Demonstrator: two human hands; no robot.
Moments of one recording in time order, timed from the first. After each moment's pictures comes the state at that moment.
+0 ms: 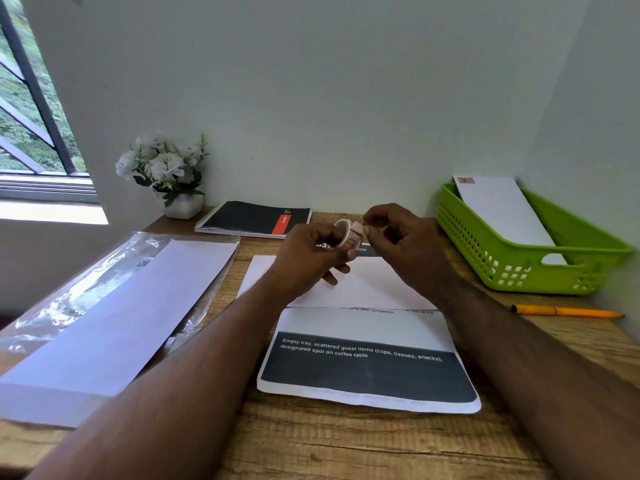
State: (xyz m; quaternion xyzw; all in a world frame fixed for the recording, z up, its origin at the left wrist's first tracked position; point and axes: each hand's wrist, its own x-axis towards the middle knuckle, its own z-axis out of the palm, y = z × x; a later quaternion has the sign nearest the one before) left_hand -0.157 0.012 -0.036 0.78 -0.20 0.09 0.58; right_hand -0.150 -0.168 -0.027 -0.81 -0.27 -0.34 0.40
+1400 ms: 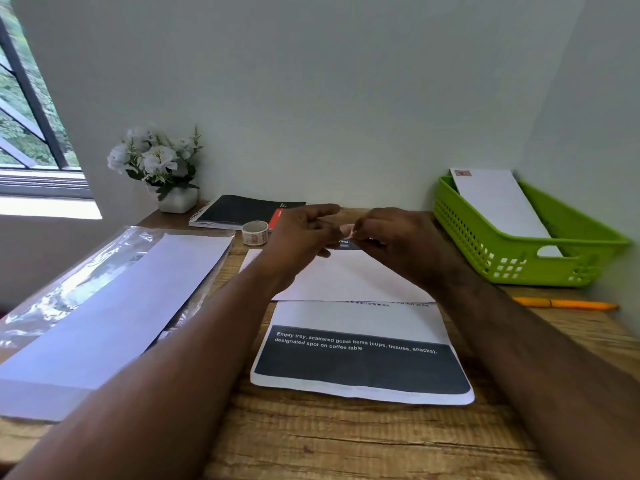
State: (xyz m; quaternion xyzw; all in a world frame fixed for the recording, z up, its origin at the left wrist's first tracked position) left_hand -0.148 0.014 -0.028 0.75 -0.11 0.06 0.65; right_hand -0.146 -0.177 -0.021 -0.80 -0.41 -0.42 0.09
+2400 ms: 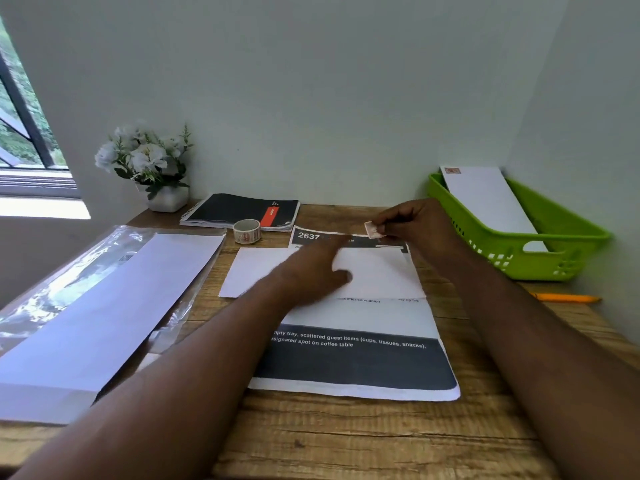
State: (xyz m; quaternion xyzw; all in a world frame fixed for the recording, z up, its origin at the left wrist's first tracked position) left_hand -0.153 -0.009 -0.048 0.94 -0.21 0.02 0.26; right_hand -0.126 -0.207 -0.023 -0.76 -0.15 -0.11 0.62
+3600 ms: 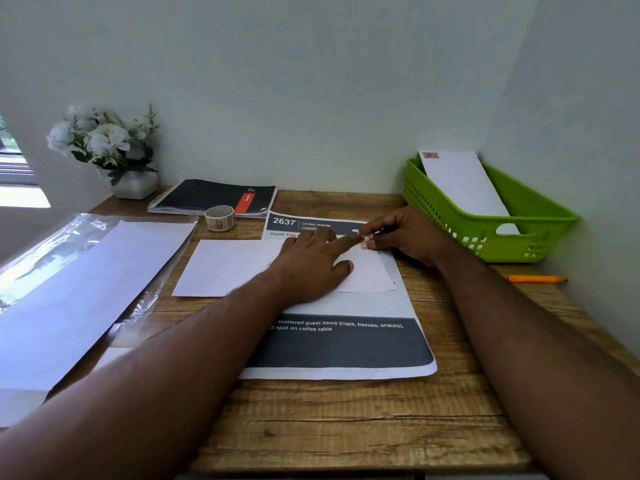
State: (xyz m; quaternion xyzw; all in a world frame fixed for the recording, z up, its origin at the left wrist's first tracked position) left_hand -0.154 -0.036 -0.066 0.96 -0.25 0.07 0.12; right_hand -0.122 -0.242 -0.047 -0.86 -0.14 -0.04 0.48
